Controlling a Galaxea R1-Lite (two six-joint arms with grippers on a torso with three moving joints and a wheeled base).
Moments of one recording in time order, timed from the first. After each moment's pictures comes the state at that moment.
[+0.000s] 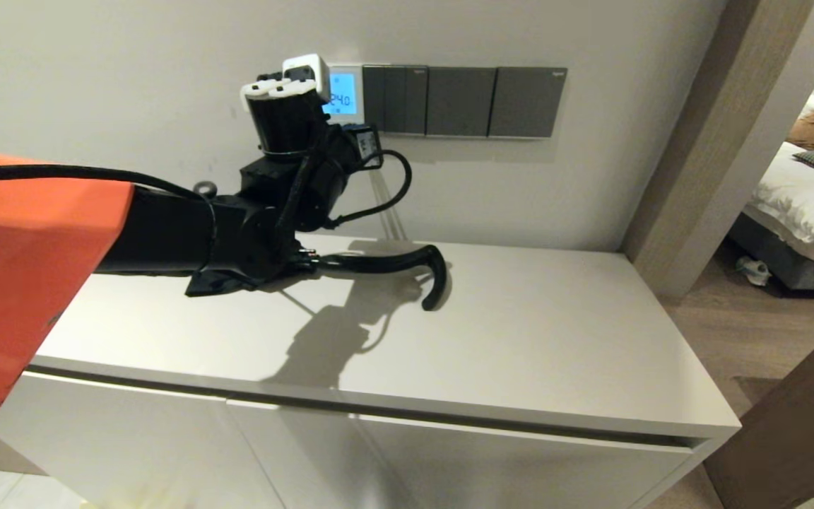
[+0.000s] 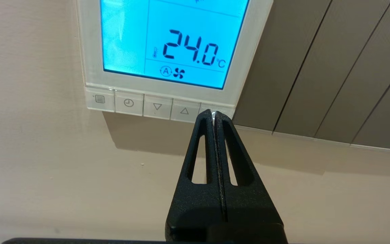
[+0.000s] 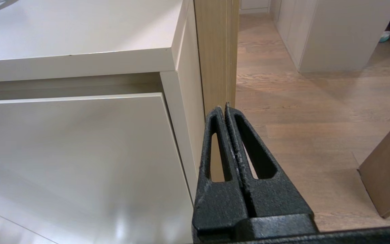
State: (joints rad) left arm -0.57 2.11 -1.64 -0.69 0.36 -0.12; right arm 0.00 0.00 0.00 -0.01 -0.01 0.00
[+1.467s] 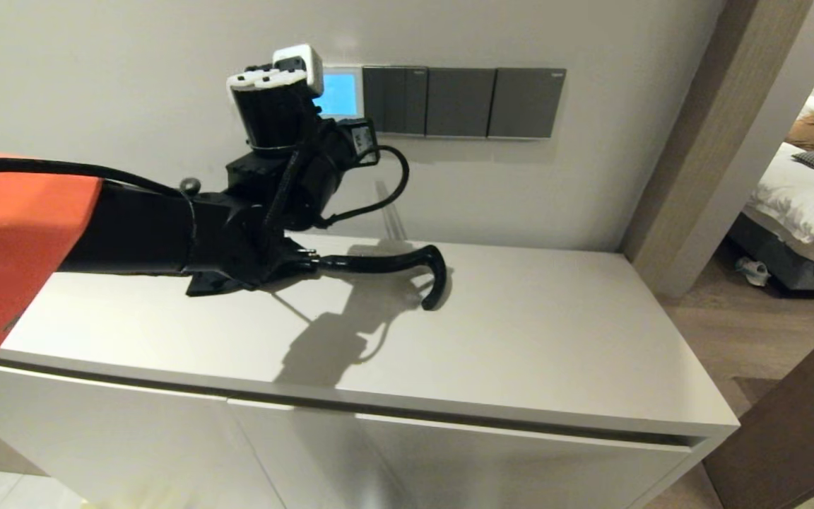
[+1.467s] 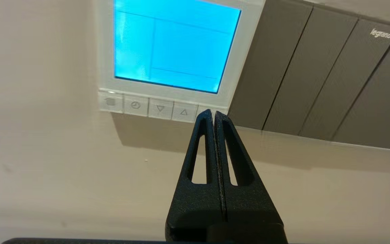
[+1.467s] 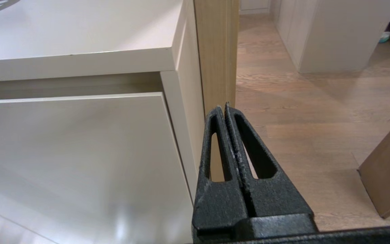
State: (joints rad) left arm -0.58 2.05 -1.58 -0.70 0.37 -0.12; right arm 0.00 0.00 0.00 -0.01 -0.01 0.00
